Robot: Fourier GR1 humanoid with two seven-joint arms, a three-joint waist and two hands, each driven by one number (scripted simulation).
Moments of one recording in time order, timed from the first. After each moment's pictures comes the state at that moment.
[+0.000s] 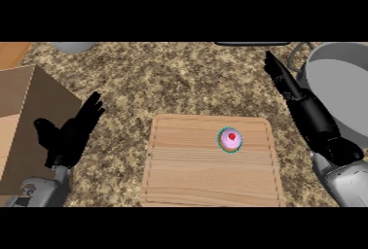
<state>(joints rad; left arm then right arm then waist) -0.16 0.39 -0.21 -1.42 0.34 0.16 0.10 -0.36 -0.47 0.32 -1.66 -0.13 -0.13 -0.03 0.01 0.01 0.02</state>
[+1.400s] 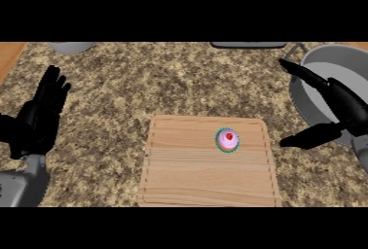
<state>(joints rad) -0.20 0.38 -0.05 -1.60 0.26 0.29 0.17 -0.39 -0.65 0.24 -1.52 0.00 0.11 -0.01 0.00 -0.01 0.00</state>
